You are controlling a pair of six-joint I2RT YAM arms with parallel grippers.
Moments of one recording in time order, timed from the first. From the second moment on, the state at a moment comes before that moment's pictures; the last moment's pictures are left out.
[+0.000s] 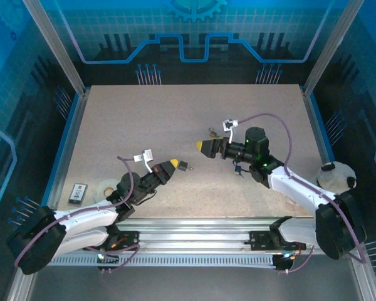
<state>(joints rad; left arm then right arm) -0.70 1.05 0.18 0.84 0.00 -1.07 0.47 1.21 0.66 0.32 -0.60 0.68</state>
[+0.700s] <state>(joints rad) -0.64 1.38 0.20 1.06 0.08 -1.31 0.46 1.28 0.49 0.49 -0.59 0.79</state>
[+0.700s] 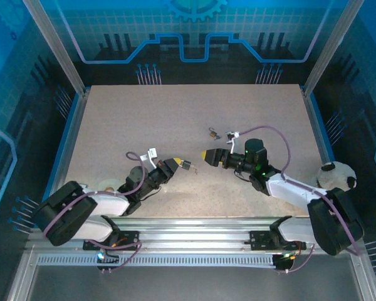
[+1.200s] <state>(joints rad) -0.64 1.50 0.21 1.24 0.09 -1.37 0.46 1.38 0.45 0.67 -0.63 0.91</state>
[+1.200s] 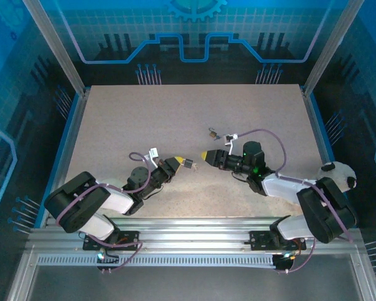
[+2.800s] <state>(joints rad) -0.64 1.51 0.21 1.25 0.09 -1.39 0.56 1.61 0.40 1.03 -0.68 1.02</state>
